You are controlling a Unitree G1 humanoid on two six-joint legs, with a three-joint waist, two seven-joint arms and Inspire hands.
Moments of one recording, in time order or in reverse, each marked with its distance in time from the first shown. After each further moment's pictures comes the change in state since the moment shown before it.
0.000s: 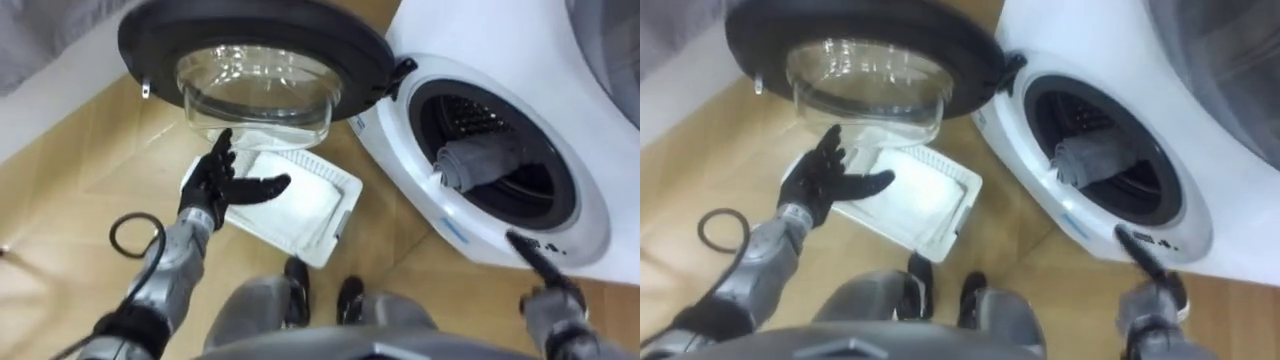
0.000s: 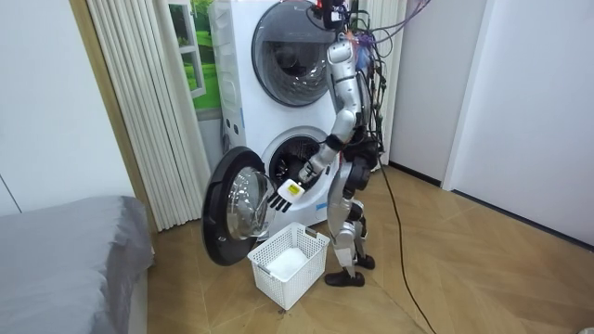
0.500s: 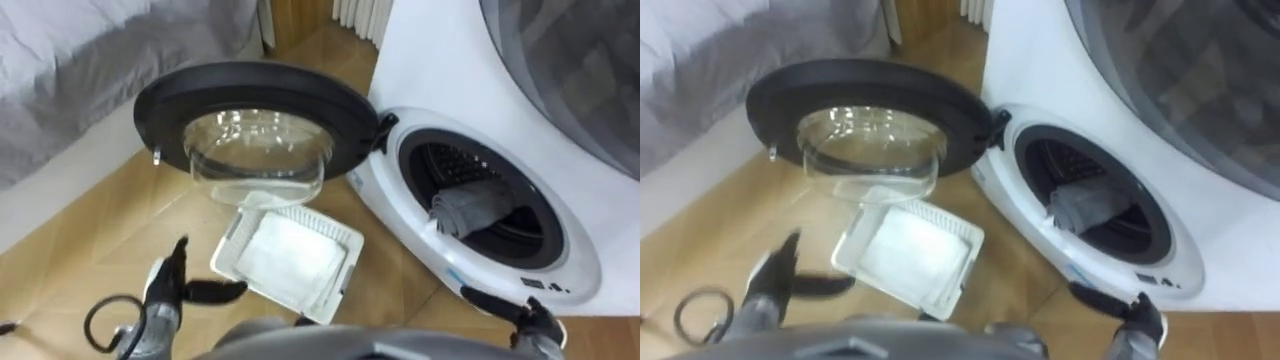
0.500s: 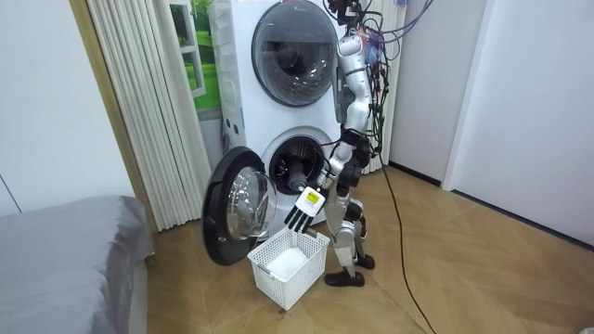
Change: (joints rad) left arm 0.173 -0.014 0.170 0.202 0.331 -0.012 0.090; right arm 0.064 0.028 0.000 0.032 -0.503 0.024 0.087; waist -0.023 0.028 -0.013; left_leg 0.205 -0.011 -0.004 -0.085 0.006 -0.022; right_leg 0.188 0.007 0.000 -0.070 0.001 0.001
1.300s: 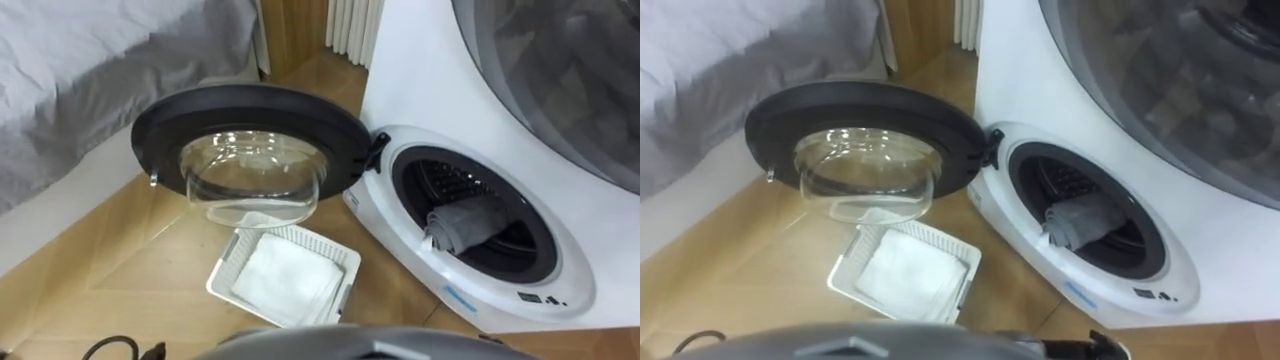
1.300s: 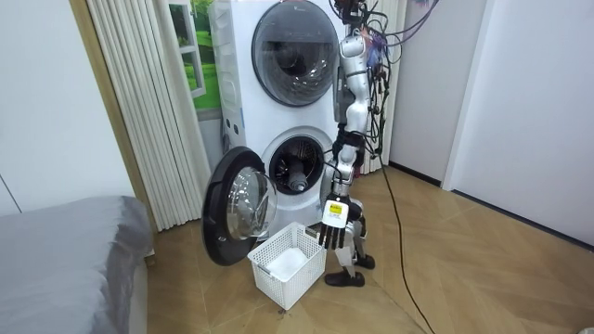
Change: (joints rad) left arm -0.007 -0.046 0.158 0.220 0.190 0.273 -0.026; right arm 0.038 0.042 -0.004 0.020 -0.254 0.169 0.092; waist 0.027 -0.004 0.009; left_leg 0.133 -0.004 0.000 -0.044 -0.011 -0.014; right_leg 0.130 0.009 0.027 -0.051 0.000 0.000
